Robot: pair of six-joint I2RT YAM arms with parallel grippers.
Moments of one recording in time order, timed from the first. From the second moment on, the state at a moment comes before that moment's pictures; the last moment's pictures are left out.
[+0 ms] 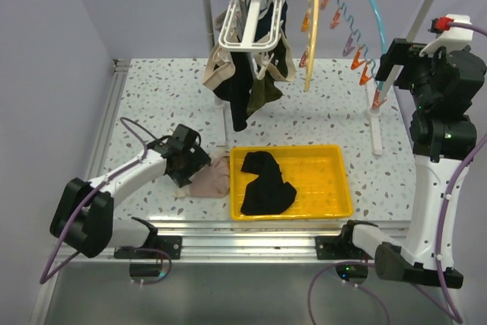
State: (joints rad) left arm -0.46 1.27 0.72 -0.60 -0.11 -1.20; right arm -0.15 1.13 1.72 -0.67 -0.01 0.02
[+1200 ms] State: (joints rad) left arm -0.52 0.49 0.31 0.08 0.08 -0.60; right arm -0.15 0.93 1.37 -0.68 0.01 -0.01
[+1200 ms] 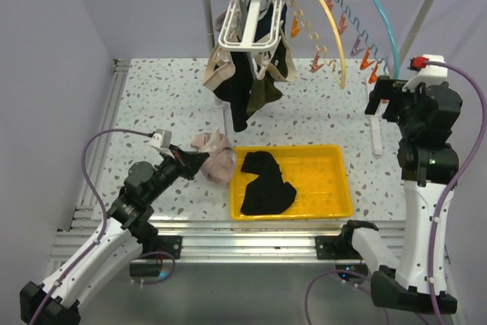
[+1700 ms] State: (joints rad) left arm -0.52 0.74 0.35 0.33 0.47 -0.45; right arm -0.15 0.85 1.28 -0.68 -0.07 -0.02
